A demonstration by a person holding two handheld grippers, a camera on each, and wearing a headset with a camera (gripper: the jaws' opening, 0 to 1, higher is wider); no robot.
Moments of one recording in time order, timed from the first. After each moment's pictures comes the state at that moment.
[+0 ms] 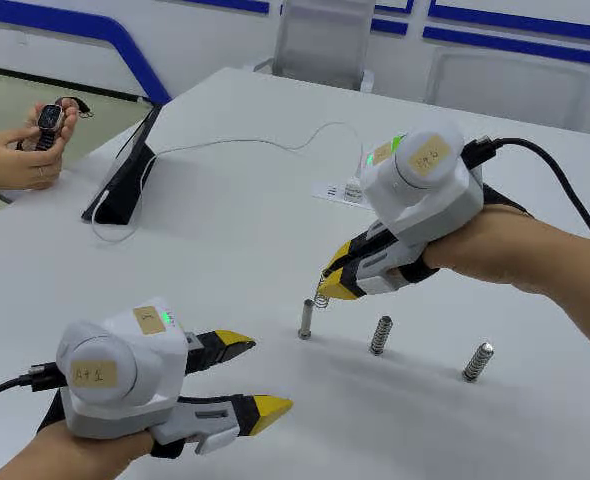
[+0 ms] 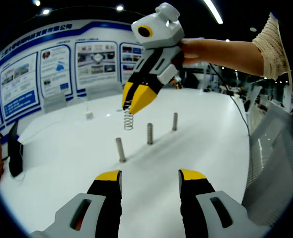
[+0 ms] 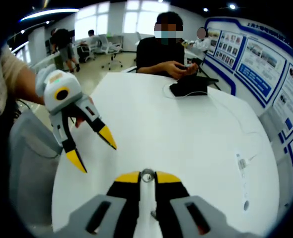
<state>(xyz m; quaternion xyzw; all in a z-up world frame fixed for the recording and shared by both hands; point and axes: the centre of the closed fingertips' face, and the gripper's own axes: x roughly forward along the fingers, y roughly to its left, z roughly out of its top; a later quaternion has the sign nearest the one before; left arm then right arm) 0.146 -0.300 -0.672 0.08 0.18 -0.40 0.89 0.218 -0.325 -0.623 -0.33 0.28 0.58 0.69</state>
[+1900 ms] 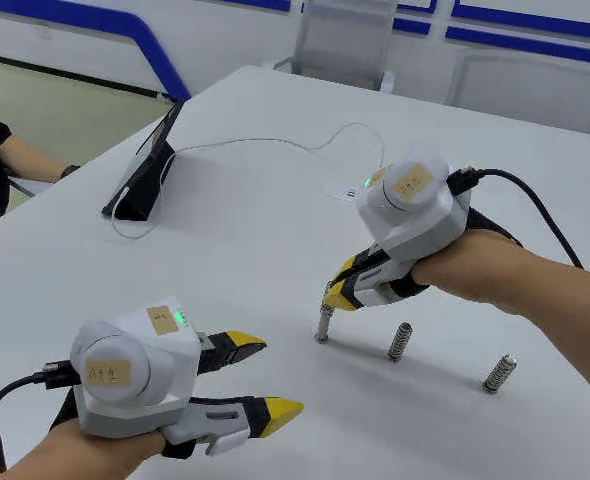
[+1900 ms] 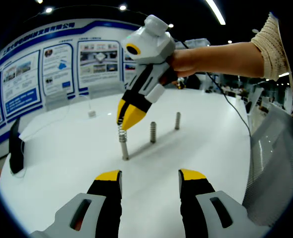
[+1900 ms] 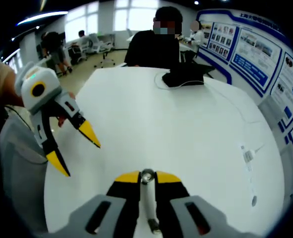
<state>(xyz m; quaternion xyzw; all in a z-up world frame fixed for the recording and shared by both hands) 0.149 -0.294 -0.676 0.08 0.18 -0.40 0.90 0.240 -0.312 -0.661 -0.31 0.31 0.56 0.70</state>
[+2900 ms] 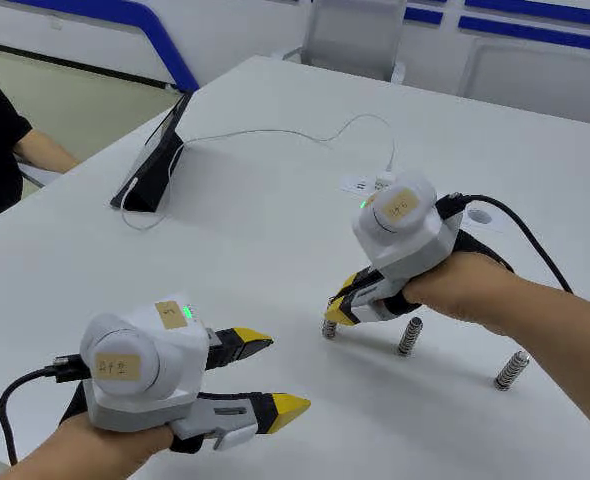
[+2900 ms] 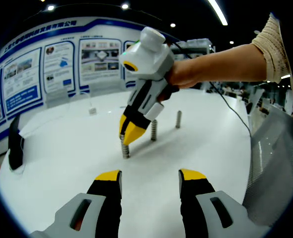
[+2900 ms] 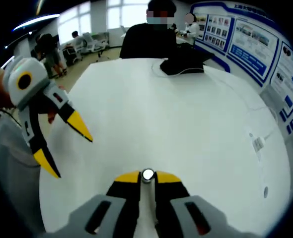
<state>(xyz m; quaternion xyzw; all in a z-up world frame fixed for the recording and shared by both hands) 0.149 -0.293 -0.680 0.07 0.19 -0.39 0.90 0.242 -0.311 -0.700 -0.30 0.34 0.54 0.71</state>
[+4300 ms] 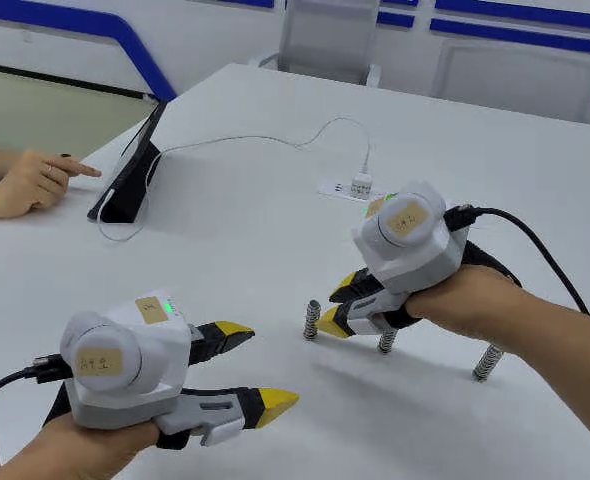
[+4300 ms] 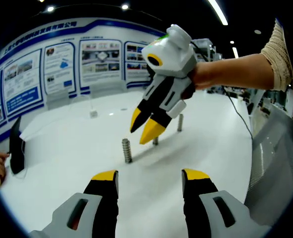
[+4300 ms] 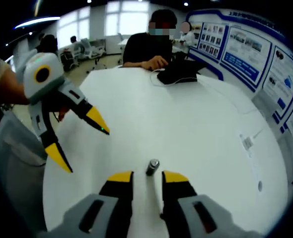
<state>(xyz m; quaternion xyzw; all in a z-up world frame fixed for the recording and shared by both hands) 0.155 -0.295 -0.671 0.07 0.19 -0.39 0.90 0.223 -0.332 -0.672 -0.29 0.30 0.53 0.74</state>
